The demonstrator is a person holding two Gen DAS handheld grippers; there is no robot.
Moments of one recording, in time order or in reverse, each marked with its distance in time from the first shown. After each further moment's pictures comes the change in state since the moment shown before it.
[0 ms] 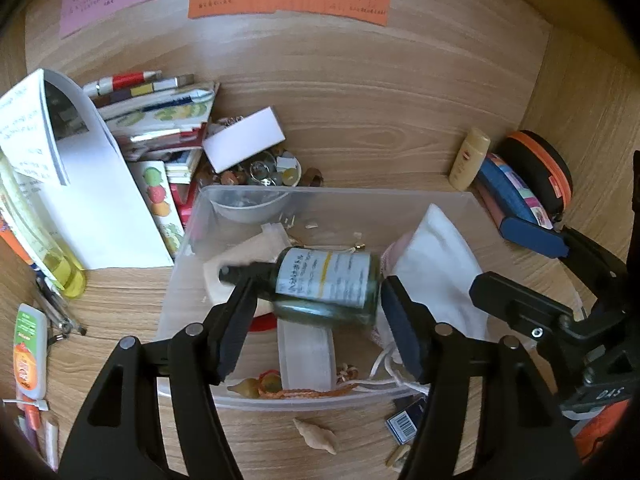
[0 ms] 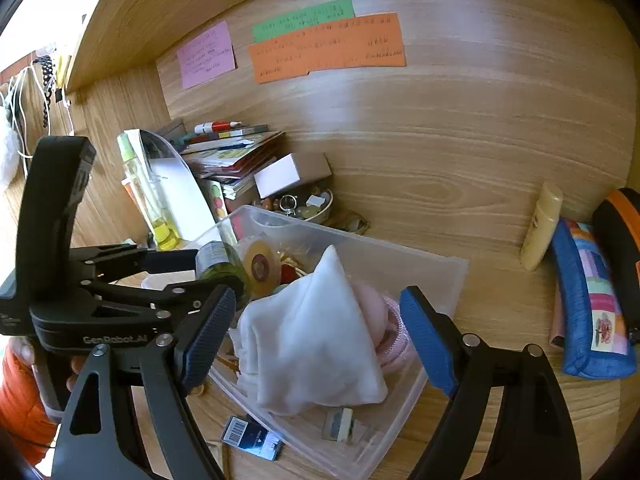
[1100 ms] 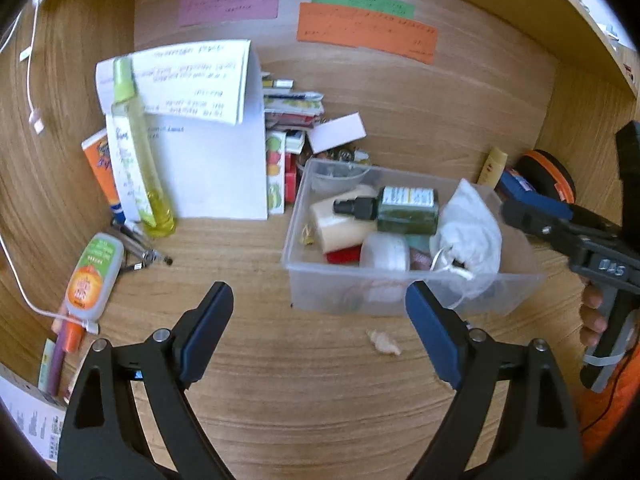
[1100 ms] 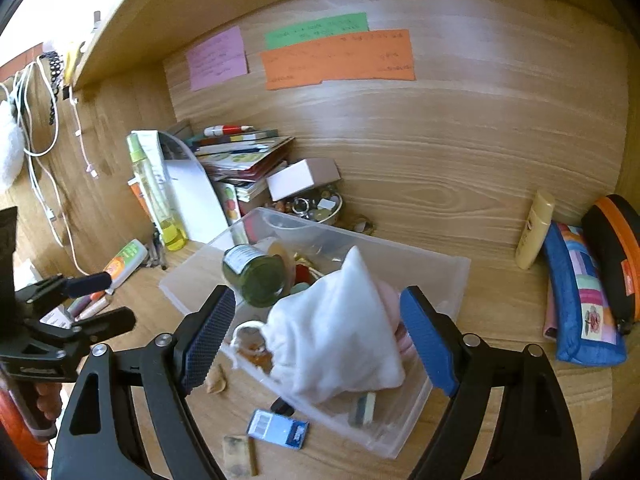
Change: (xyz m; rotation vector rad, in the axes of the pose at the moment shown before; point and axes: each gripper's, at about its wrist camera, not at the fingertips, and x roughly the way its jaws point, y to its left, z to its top) left arm -0.081 0.049 -0.072 -0.096 -0.098 0.114; right arm -0.021 0.026 -0.001 -0.007 -0.006 -0.030
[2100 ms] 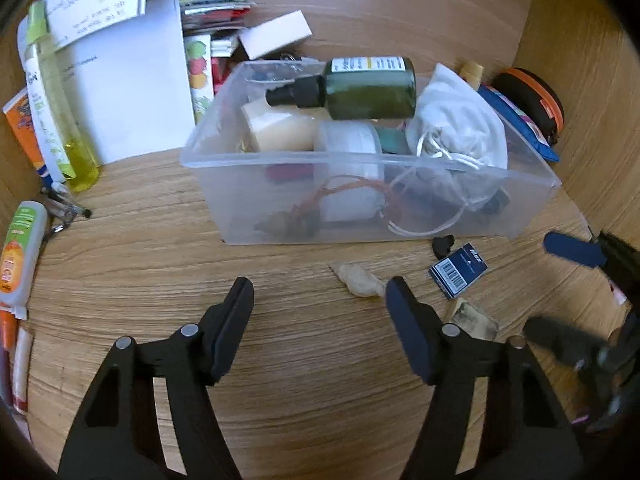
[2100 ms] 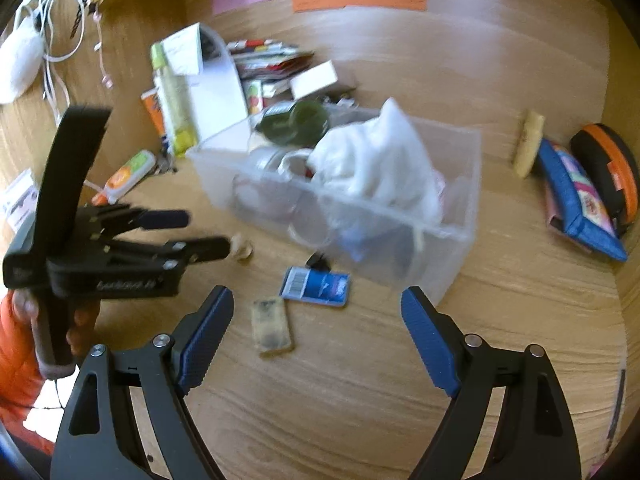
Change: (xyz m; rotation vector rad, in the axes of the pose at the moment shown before) left arm 0.064 -0.025 -0.041 0.109 0.193 -0.129; right arm -0.013 0.042 -0.097 -0.033 0.172 -0.050
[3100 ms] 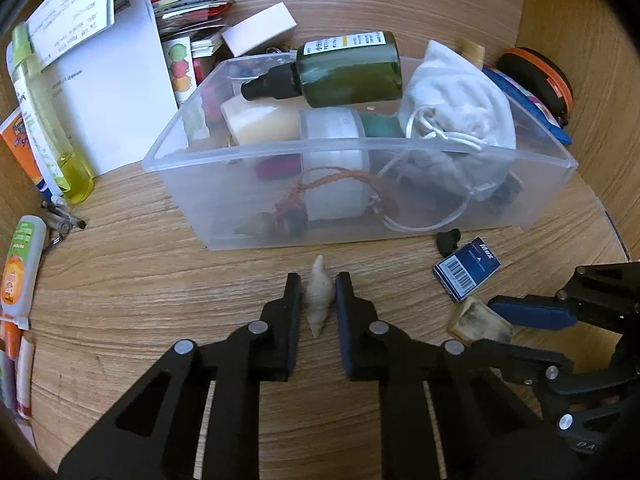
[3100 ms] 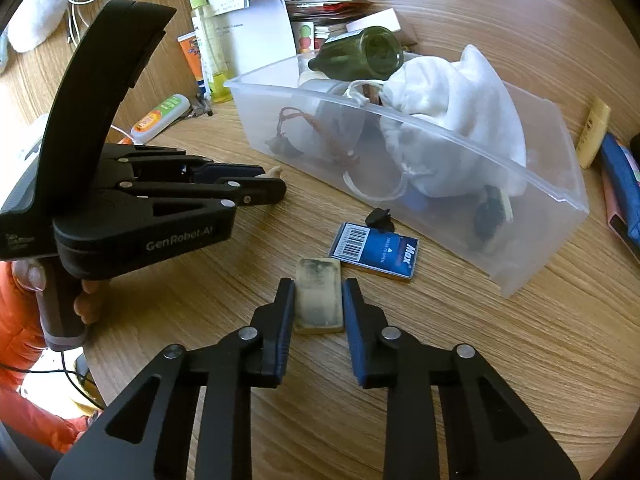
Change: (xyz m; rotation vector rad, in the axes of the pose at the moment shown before) left arm 0.014 -0.017 0.002 0.047 0.007 0.066; right arm 0.037 0.018 -0.014 -0.090 0.123 0.121
